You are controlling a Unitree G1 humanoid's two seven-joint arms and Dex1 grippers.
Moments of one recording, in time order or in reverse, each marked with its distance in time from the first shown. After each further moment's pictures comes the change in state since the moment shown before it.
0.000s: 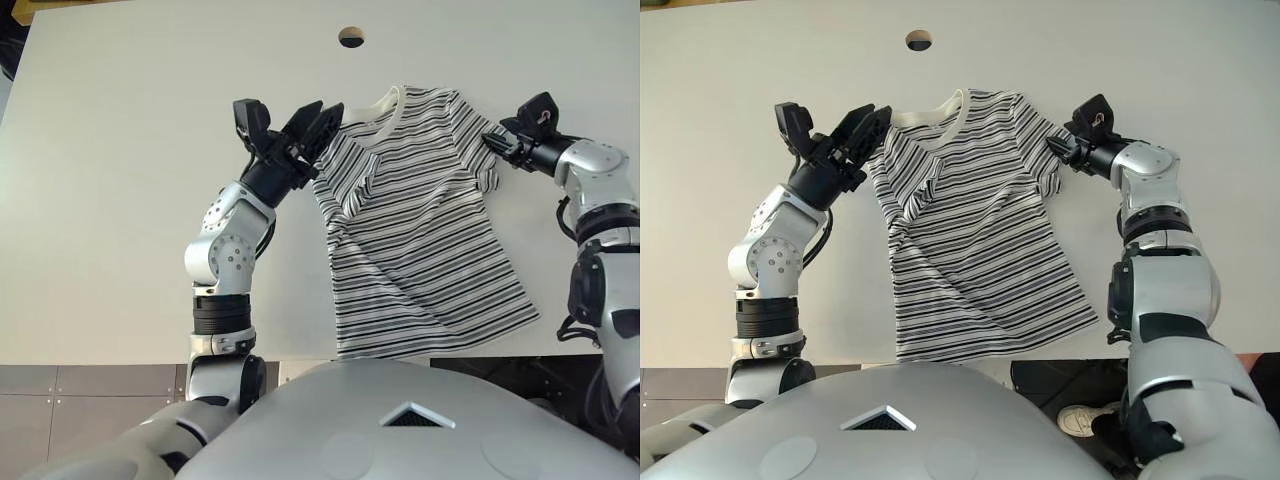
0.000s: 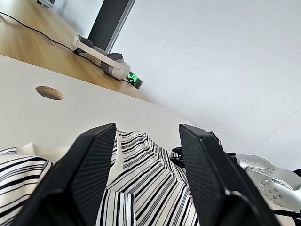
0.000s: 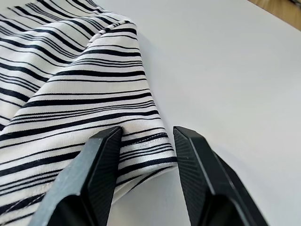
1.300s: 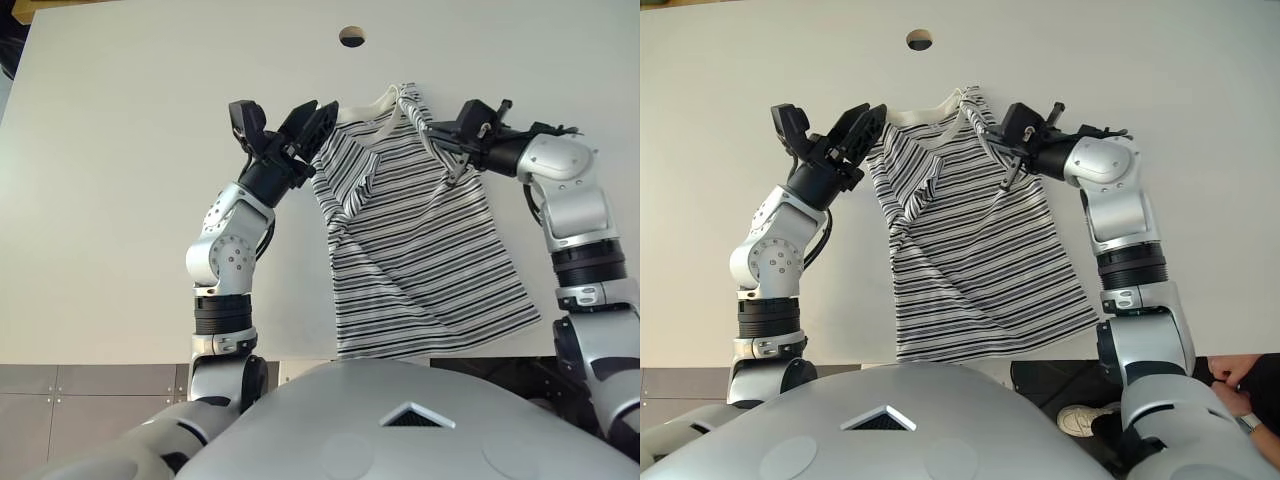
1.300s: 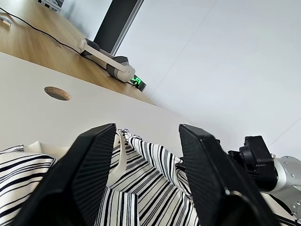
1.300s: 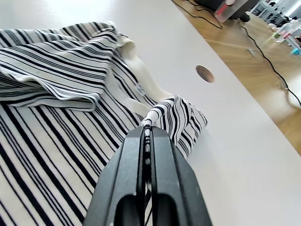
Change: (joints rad) left arm 0.001 -0.014 0.009 0.015 -0.002 -0.011 0.008; right arm 0.321 0.036 0.173 -0.990 -0.042 0.234 0.111
